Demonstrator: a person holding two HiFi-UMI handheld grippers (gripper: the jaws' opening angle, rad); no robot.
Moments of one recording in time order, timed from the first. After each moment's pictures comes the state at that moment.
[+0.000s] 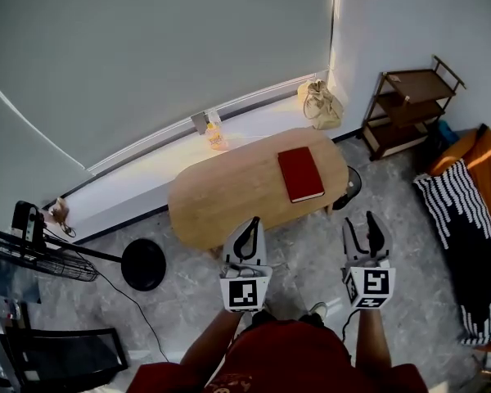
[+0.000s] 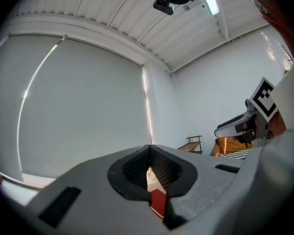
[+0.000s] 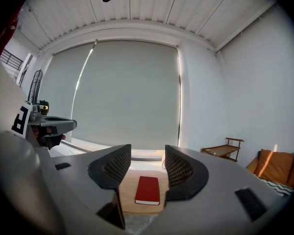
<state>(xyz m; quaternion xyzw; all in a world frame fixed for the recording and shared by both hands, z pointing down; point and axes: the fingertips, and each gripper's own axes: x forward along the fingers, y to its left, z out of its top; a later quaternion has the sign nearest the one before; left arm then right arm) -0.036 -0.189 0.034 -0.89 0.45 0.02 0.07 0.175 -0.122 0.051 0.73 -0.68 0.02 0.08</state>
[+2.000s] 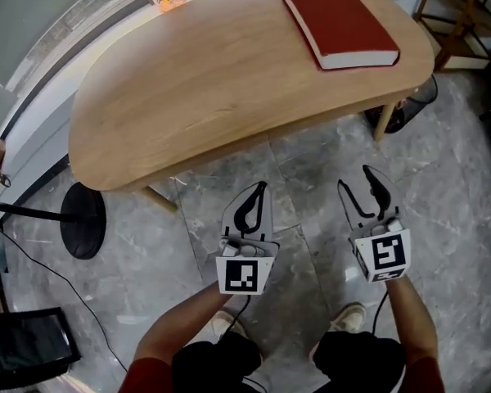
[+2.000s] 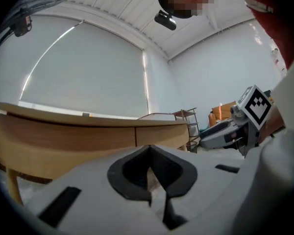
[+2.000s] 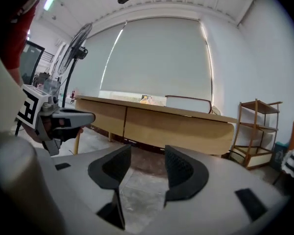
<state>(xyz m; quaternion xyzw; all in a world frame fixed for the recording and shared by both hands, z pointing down) -0.022 -0.238 0.714 -0.89 0.45 0.02 0.04 0.138 -0.214 0.739 0.60 -0.78 0.01 0.17</state>
